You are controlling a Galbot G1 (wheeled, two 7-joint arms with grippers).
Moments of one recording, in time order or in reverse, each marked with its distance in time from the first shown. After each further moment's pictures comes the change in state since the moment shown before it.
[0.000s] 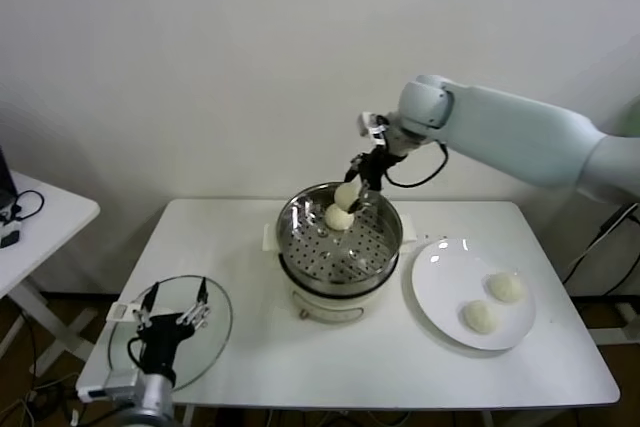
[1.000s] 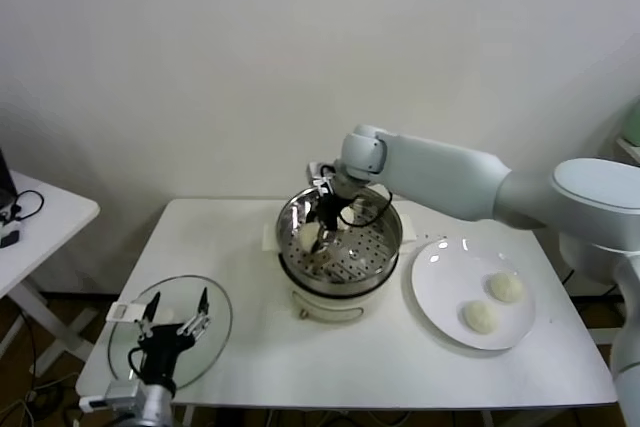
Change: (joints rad) left arm 0.032 0.001 -0.007 0.023 -0.002 -0.030 0.014; right arm -0.152 0.120 0.030 -0.083 -0.086 0.004 0.017
